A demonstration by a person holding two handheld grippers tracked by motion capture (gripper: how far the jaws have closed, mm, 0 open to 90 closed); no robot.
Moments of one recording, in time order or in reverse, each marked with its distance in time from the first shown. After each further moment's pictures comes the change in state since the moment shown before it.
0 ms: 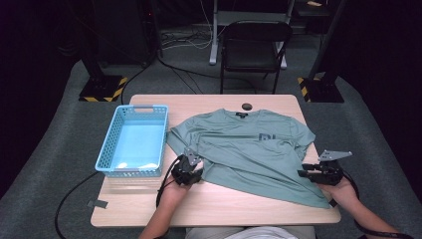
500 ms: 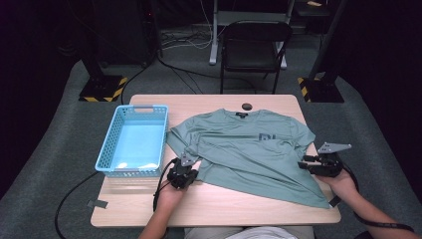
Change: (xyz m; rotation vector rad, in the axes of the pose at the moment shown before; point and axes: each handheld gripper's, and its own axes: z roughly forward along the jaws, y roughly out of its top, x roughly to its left) left arm 0.006 -0.017 -0.016 0.017 -0.079 -0.085; right arm -0.018 0.026 0.001 -0.011 -0.075 -0.012
